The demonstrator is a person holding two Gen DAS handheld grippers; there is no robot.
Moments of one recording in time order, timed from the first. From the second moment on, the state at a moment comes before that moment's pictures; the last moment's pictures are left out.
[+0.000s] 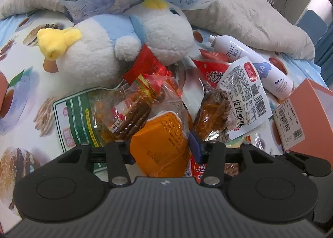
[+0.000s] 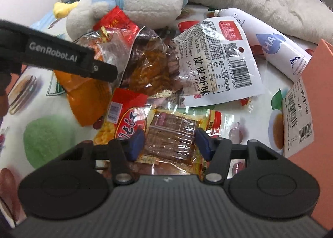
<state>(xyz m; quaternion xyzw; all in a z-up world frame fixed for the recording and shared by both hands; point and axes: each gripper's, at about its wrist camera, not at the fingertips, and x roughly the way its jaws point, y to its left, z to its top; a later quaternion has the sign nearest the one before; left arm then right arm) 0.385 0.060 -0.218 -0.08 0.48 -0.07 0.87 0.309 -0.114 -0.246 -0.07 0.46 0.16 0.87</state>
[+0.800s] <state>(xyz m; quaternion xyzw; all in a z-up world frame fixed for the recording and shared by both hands) 0.288 0.067 -0.176 -0.11 0.47 -0.05 0.87 0.239 -0.135 -0.212 -0.06 0.48 0.16 0.86</state>
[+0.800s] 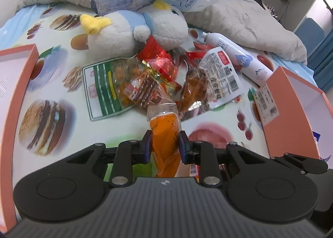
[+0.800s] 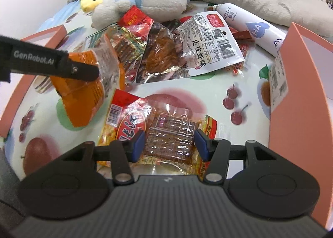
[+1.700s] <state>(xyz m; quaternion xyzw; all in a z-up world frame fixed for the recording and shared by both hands) 0.174 0.039 -0.118 -0.11 0.44 -0.05 0.89 0.163 -0.162 -0.148 -0.01 0.43 0.14 0.89</state>
